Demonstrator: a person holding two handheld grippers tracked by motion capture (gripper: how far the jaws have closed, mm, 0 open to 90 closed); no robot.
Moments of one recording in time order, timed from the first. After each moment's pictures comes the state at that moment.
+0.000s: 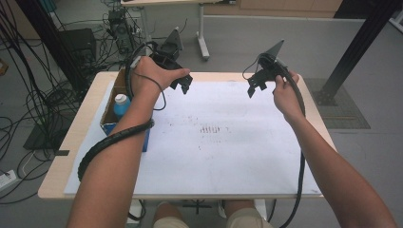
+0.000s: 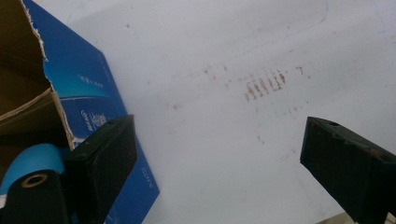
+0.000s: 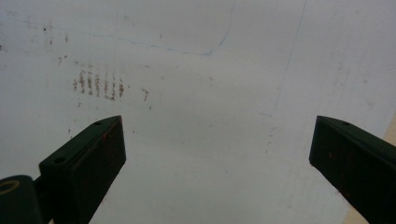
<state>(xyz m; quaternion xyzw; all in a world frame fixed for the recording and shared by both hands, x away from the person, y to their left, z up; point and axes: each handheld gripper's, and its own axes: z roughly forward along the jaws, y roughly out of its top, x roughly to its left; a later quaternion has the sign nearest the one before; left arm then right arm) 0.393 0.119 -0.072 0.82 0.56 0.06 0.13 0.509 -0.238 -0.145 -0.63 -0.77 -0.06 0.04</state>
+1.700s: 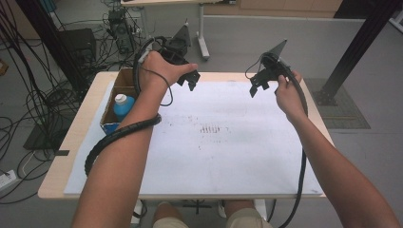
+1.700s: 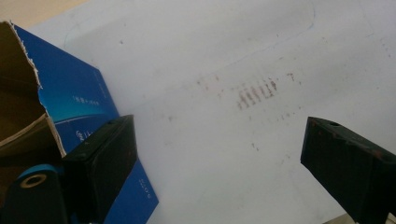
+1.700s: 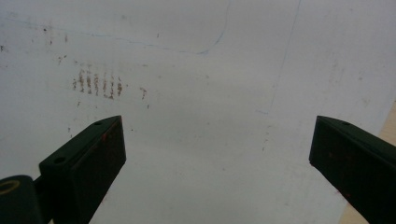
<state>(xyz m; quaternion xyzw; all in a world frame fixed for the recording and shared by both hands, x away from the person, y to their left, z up) 0.399 0.098 -0.062 0.83 0.54 0.08 0.13 0.508 -0.247 -0.142 -0.63 -0.77 -0.07 0.04</state>
